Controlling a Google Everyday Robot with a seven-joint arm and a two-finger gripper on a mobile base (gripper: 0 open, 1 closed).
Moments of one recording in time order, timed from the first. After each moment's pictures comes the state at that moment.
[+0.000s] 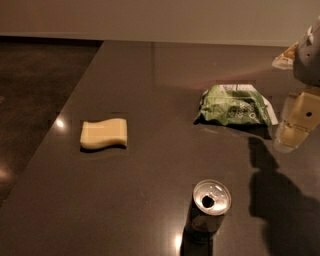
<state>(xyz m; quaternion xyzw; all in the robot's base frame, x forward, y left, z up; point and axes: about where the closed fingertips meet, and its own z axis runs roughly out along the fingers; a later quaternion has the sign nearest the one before) 0.438 -0.216 0.978 -0.60 0.78 -0.04 0.16</state>
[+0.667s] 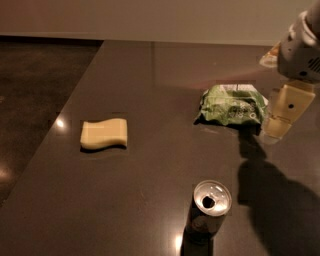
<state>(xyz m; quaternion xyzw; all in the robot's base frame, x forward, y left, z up) 0.457 -0.205 0.973 -0.60 0.78 -0.02 0.16</state>
